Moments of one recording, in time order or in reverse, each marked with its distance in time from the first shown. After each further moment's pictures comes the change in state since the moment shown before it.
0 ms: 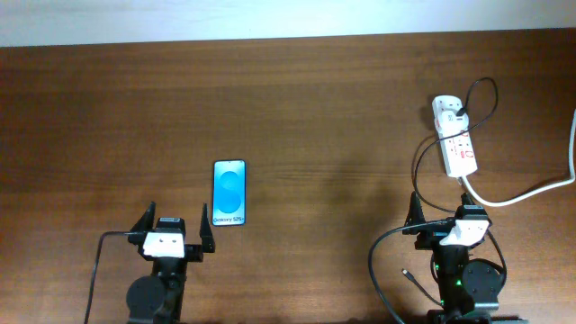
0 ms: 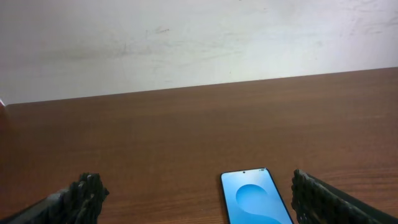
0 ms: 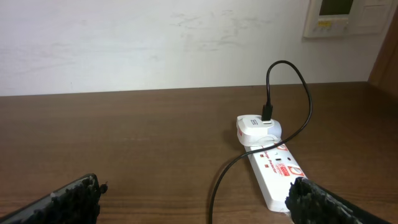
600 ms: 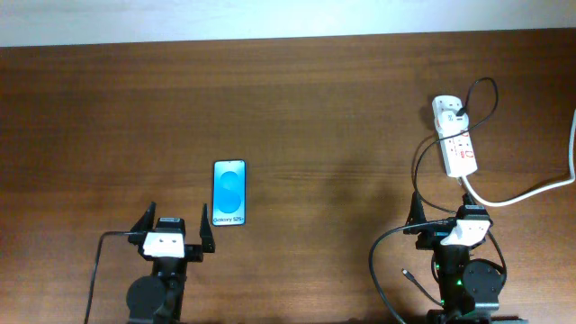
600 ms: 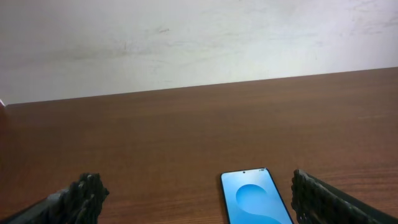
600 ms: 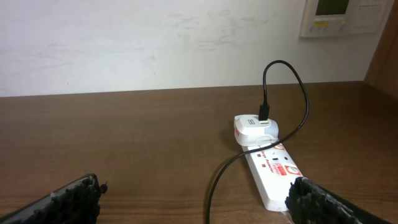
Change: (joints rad) left arm 0.000 0.000 0.000 0.000 0.000 0.000; right arm -0.010 0.000 0.000 0.000 0.000 0.000
